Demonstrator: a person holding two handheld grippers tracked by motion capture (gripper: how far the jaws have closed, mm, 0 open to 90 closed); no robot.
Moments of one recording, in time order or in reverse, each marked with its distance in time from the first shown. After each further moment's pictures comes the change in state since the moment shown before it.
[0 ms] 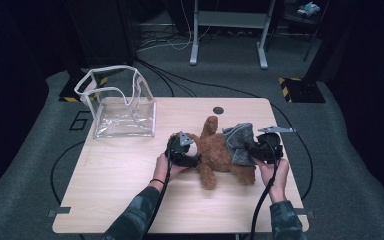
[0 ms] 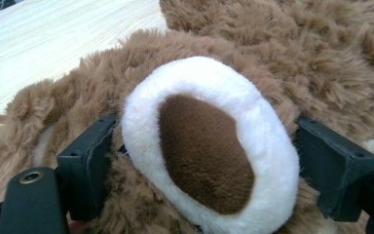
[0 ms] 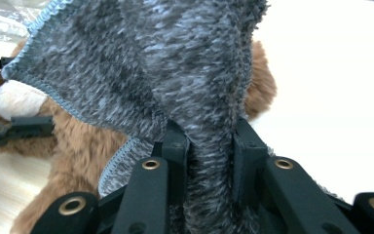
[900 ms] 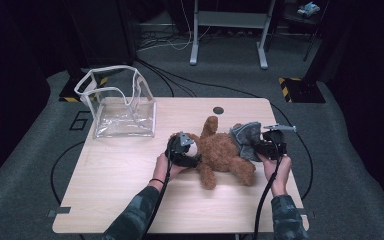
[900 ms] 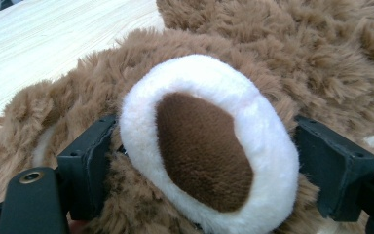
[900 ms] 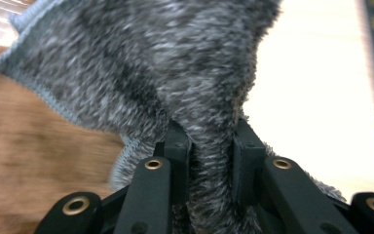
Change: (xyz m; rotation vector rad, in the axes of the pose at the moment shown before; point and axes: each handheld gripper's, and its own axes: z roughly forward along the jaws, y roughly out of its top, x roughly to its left) left arm 0.000 0.001 0.000 0.012 -0.002 0.016; right arm -0.029 -0.002 0.021 0.003 -0.041 0.059
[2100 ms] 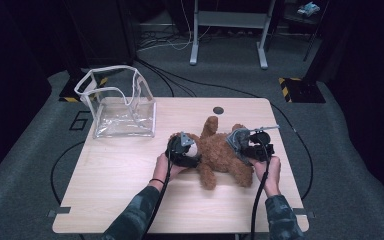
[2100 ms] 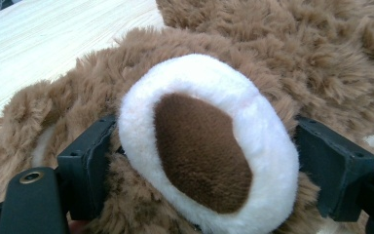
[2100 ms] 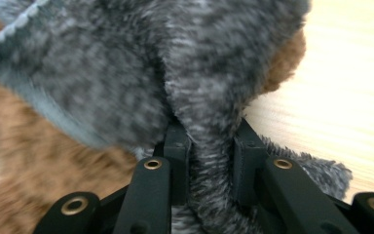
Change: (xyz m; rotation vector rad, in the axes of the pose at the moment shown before) left arm -0.001 0.000 0.000 0.007 0.005 0.009; right arm 0.018 -0.005 0.031 0.166 0.054 -0.020
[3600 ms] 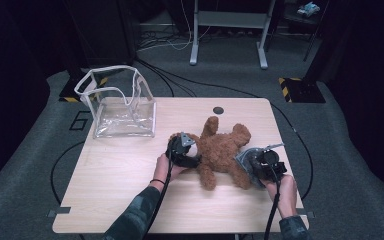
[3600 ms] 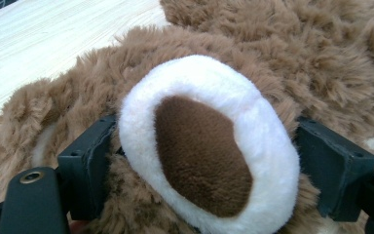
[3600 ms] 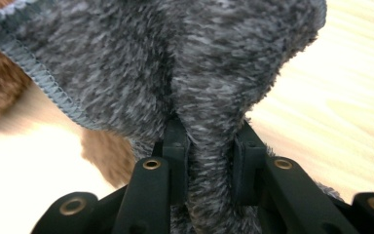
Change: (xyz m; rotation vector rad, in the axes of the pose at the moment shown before) left arm -0.001 0.000 0.000 0.008 0.004 -0.003; right arm 0.002 -0.053 -0.038 0.143 -0.155 -0.118
